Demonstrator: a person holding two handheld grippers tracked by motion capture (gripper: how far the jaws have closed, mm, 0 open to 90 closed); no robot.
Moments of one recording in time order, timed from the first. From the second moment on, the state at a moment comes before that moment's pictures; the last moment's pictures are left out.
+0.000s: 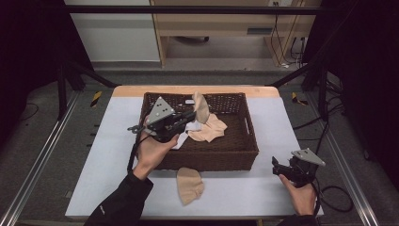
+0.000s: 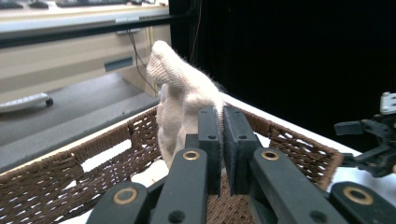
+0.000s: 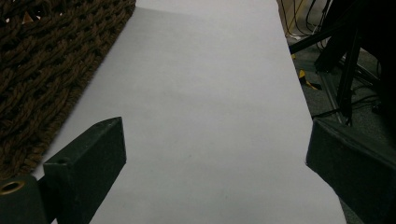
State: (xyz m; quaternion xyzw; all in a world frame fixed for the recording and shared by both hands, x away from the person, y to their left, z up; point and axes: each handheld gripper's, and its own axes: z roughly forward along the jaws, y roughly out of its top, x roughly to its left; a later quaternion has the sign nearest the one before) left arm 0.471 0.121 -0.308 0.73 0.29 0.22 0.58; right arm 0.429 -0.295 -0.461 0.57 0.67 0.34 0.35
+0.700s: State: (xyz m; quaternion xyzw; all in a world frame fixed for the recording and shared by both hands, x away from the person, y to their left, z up) left arm 0.405 0.175 -0.318 0.71 0.25 0.21 0.63; right arm 0.427 -0.297 -0.462 0.57 0.67 0.33 0.35
